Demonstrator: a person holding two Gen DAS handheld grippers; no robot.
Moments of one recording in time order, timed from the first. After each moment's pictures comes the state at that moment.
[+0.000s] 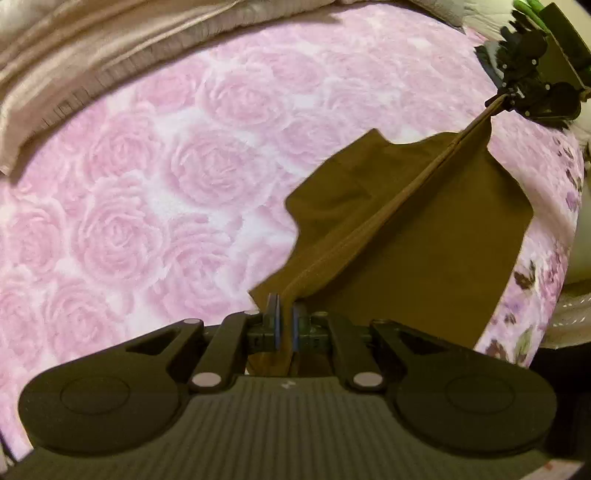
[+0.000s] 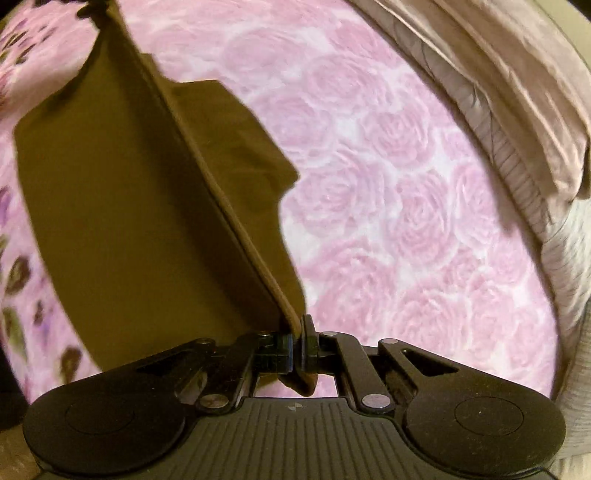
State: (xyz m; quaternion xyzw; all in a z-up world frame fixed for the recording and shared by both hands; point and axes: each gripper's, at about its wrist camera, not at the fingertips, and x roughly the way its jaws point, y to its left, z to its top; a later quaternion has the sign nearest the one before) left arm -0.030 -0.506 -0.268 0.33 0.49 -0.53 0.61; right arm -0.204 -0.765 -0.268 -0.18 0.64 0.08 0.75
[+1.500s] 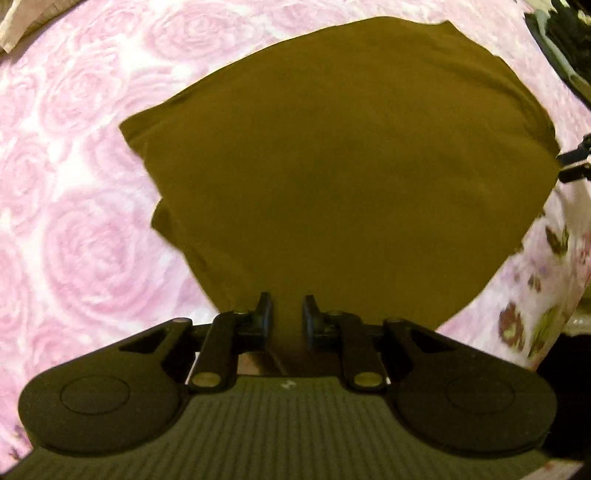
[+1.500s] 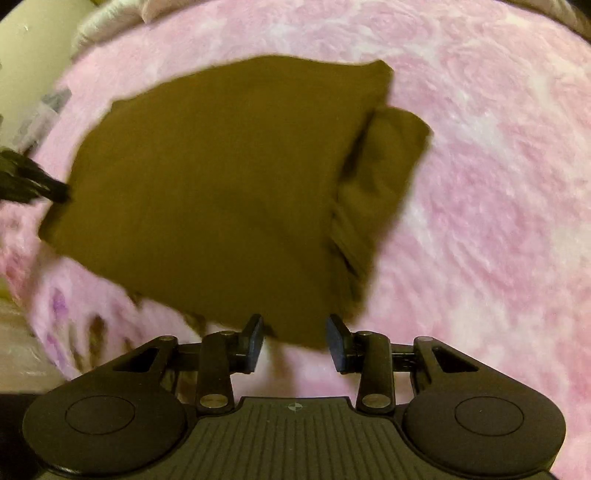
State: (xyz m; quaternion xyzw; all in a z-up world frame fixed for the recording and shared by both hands) left arm -0.119 -0.468 -0.343 0.34 0.56 -0.43 0.62; right arm -0.385 -0.757 -0.331 0.17 0.61 -0.06 0.77
